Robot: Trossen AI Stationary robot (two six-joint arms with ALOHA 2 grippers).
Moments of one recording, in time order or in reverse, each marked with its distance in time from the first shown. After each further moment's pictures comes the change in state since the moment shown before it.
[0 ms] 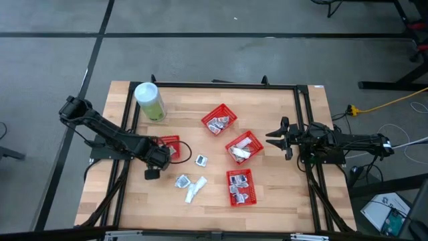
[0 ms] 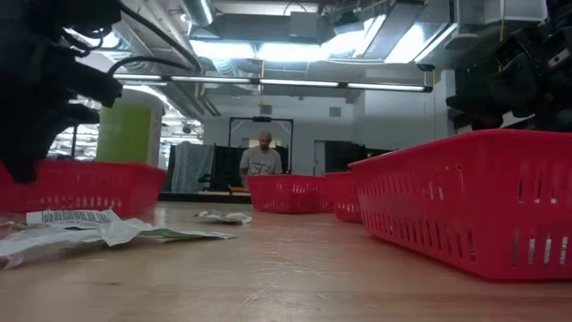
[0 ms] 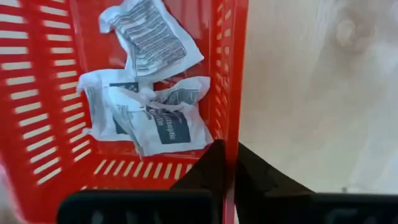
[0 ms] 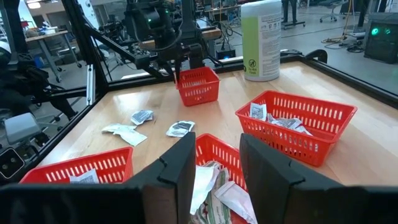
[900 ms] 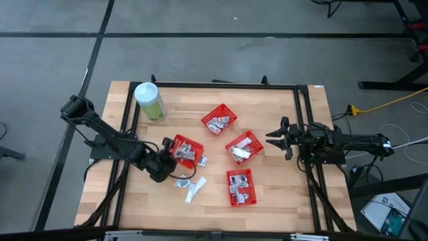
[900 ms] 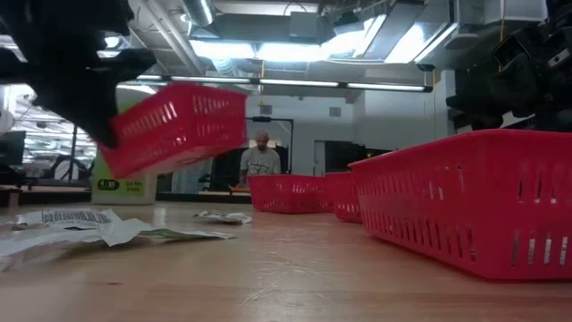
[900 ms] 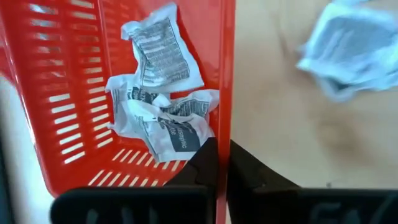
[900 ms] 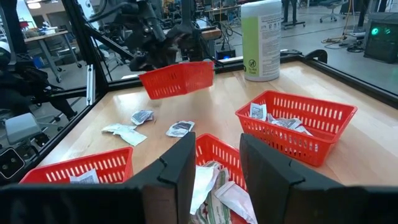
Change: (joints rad) left arm -0.136 0.010 0.058 0.244 -0.413 0.518; right arm 0.000 0.000 0.000 0.000 0.000 0.001
